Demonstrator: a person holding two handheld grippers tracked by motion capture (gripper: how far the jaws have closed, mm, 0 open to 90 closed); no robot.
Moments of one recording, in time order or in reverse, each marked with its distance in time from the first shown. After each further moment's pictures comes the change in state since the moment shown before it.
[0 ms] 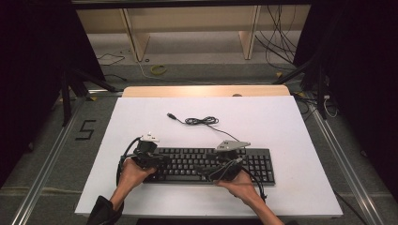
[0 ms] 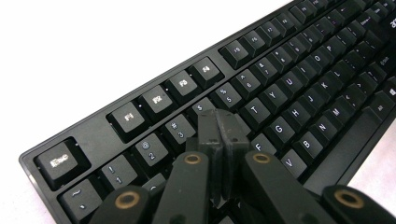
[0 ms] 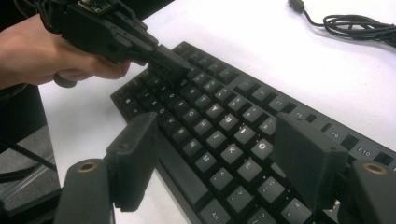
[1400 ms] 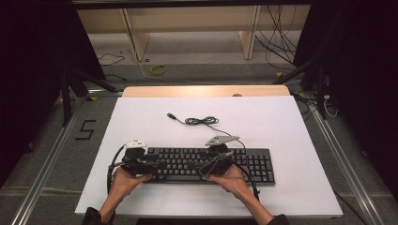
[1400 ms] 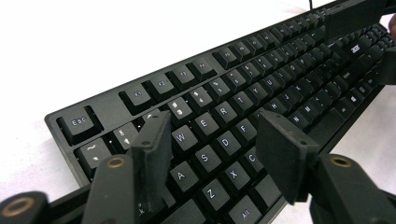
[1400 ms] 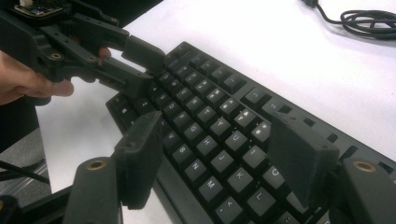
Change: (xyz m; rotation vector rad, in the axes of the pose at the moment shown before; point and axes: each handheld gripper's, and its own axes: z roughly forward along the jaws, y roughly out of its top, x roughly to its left) left arm 0.003 -0.026 -0.026 -0.129 -0.038 -0.062; right arm 0.001 0.015 0.024 0.045 0.005 0.015
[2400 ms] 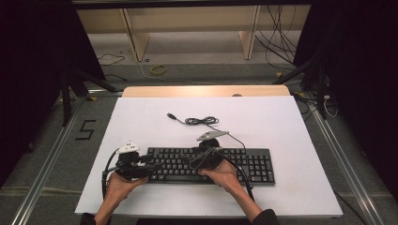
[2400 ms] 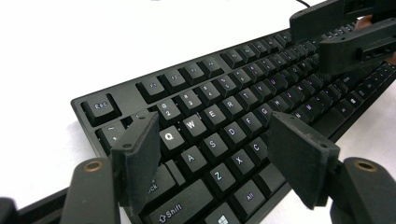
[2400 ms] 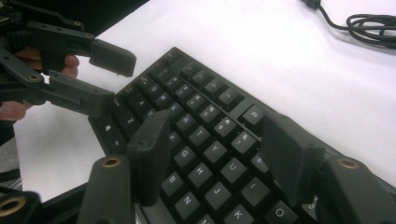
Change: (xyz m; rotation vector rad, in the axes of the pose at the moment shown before) left arm 0.002 -0.014 -0.013 -0.072 0.026 -0.023; right arm -0.001 0.015 0.026 0.026 -0.031 0.005
